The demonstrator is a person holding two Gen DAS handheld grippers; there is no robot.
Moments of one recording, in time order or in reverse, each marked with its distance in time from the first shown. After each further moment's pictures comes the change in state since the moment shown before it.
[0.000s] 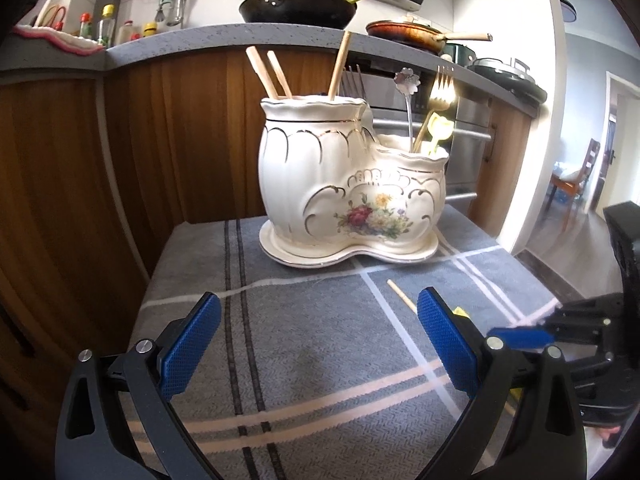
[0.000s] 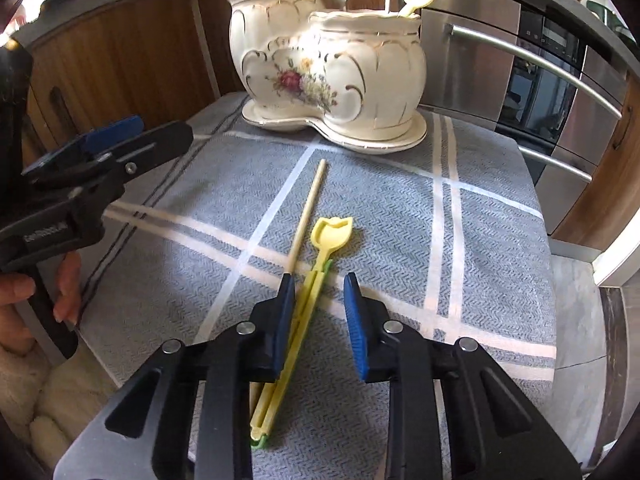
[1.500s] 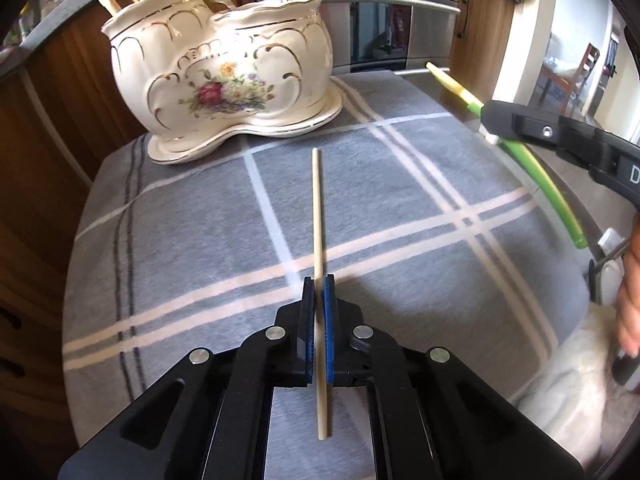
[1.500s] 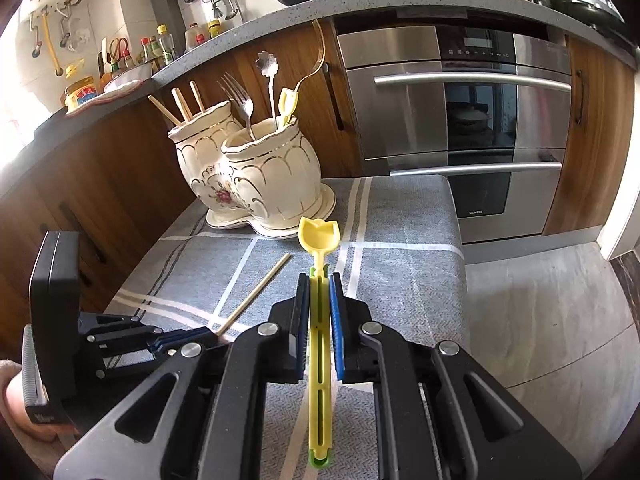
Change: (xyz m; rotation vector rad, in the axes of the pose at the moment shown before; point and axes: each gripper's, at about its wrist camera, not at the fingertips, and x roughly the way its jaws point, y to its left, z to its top) left arm 0.025 -0.097 -0.019 0.138 0.442 -0.011; right arm -0.066 -0.085 0.000 0.217 -0.230 0.077
